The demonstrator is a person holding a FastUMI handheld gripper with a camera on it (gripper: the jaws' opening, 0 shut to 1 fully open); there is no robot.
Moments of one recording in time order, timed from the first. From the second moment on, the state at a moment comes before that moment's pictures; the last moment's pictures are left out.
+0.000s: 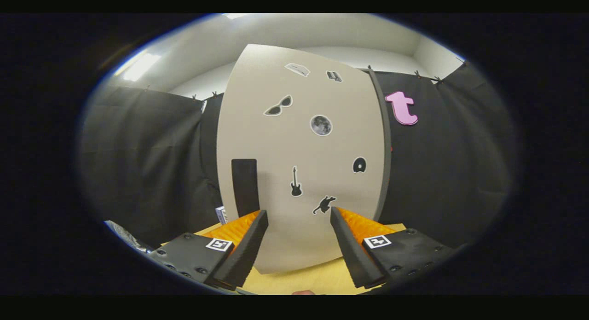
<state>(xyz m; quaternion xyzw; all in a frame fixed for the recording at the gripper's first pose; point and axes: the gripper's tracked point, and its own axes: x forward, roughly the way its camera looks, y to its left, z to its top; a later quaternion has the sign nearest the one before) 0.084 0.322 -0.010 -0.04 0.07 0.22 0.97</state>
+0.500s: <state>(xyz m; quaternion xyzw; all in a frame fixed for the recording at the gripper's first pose) 0.104 0.358 -0.036 -0.02 0.10 0.23 0.97</state>
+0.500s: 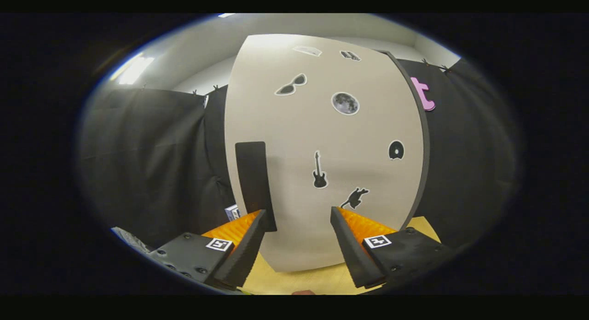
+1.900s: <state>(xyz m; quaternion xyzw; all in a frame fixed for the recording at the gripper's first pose) 0.192 0.257 -0.014 -0.04 0.08 0.15 0.98</state>
